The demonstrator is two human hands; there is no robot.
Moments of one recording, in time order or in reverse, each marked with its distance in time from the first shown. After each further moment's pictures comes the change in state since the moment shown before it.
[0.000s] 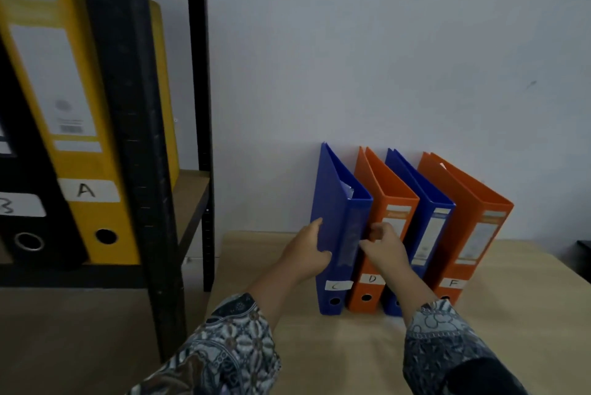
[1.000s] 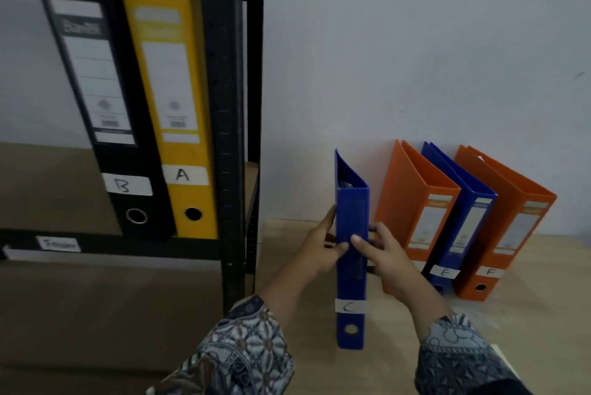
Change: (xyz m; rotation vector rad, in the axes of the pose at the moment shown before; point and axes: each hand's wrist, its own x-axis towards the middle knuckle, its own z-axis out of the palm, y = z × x) left_hand -0.085 -0.001 -0.055 -0.259 -0.017 -0.019; right_hand -0.092 -0.030 0.045 0.412 -0.399 -0.093
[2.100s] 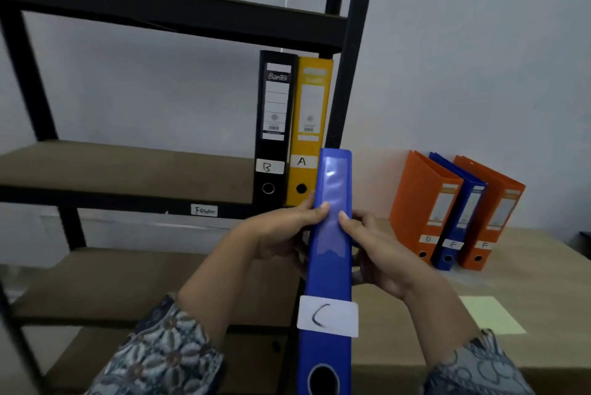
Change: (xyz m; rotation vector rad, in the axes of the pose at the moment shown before) left_hand -0.299 0.055 -0.208 -0.110 -0.323 -0.053; right_hand -0.255 -0.125 0.227 0.097 -0.177 0.031
